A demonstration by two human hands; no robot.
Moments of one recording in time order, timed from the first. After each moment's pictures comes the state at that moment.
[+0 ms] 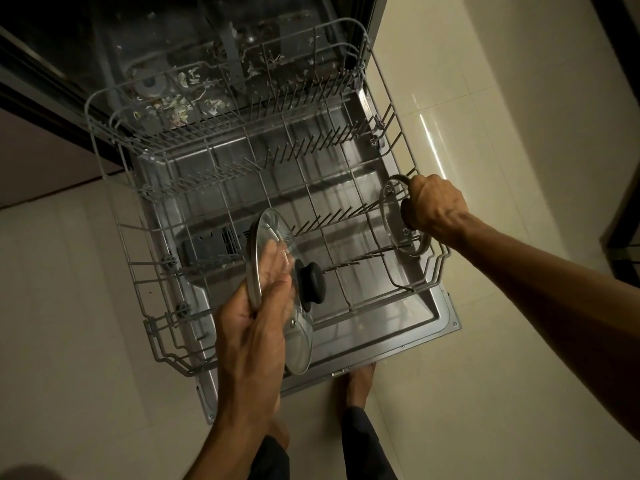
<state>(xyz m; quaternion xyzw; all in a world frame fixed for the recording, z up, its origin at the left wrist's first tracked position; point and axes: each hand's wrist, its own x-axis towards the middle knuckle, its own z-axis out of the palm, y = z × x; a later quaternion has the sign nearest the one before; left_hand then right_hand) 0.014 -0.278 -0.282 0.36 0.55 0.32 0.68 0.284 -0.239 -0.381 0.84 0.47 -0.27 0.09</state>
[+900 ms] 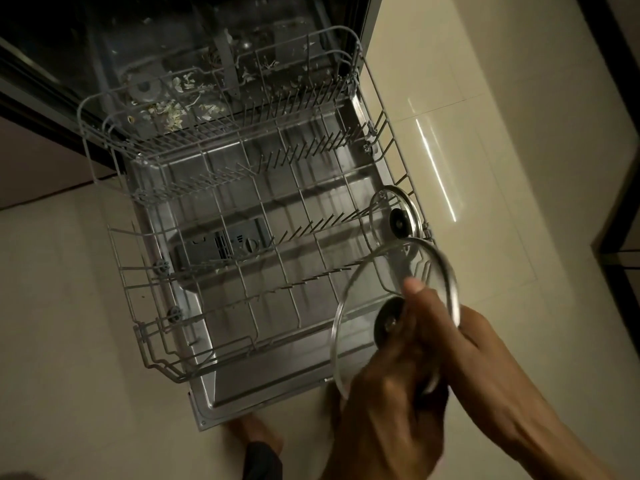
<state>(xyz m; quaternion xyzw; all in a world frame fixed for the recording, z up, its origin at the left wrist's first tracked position) 0.080 -0.358 -0.269 0.63 0.45 0.14 0.62 0.191 -0.352 -0.227 0.77 0.17 -0.56 -0.27</state>
